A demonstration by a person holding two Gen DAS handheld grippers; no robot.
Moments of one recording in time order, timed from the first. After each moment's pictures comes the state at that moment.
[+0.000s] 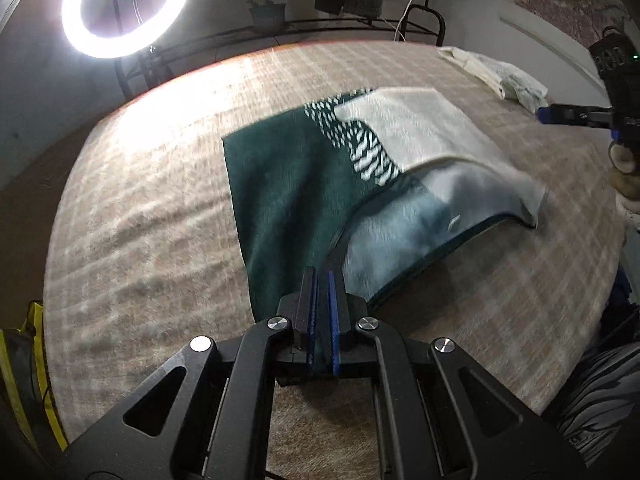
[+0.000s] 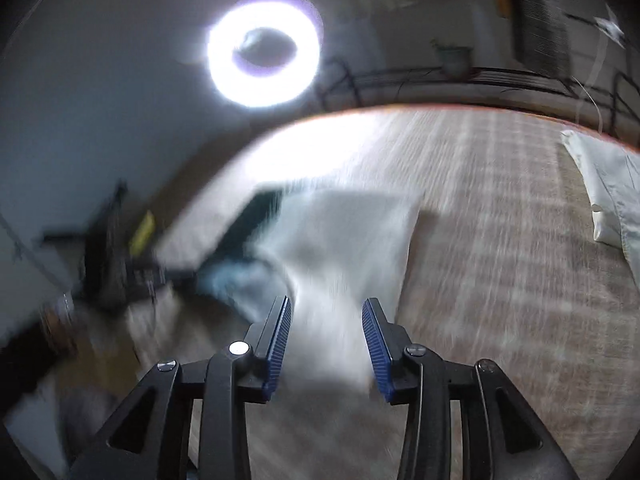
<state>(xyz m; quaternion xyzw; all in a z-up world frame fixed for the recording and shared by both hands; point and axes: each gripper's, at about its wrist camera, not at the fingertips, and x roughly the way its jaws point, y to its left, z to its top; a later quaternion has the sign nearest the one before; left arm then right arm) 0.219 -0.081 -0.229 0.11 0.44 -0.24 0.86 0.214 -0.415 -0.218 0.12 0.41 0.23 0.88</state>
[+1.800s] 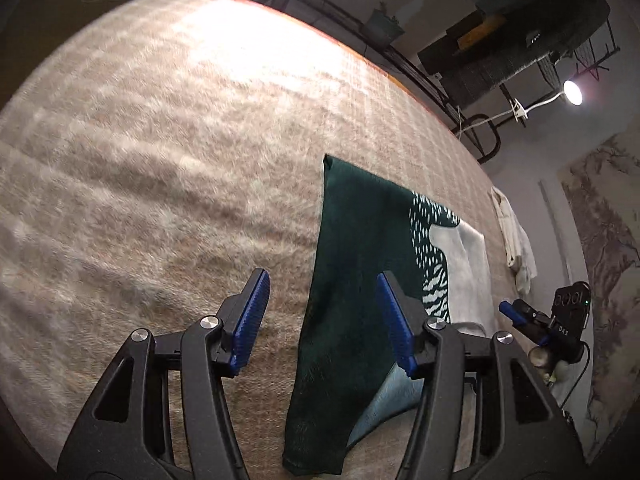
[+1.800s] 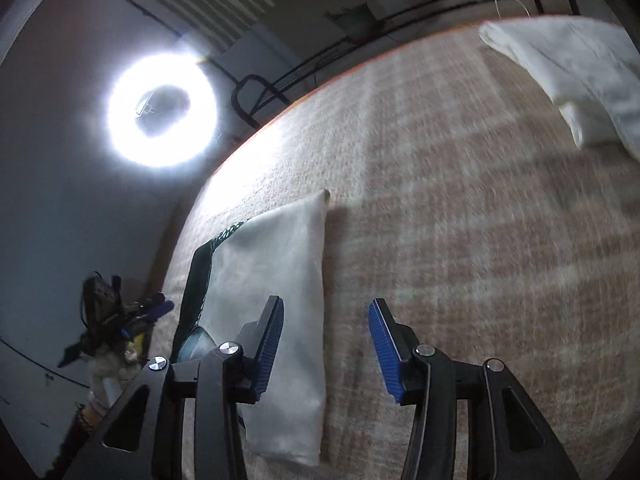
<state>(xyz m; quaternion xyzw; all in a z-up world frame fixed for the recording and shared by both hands) 0.322 -0.006 -0.260 -0.23 0.51 -0.19 0.81 0.267 -0.492 -0.281 0.29 0.45 0.16 0.83</state>
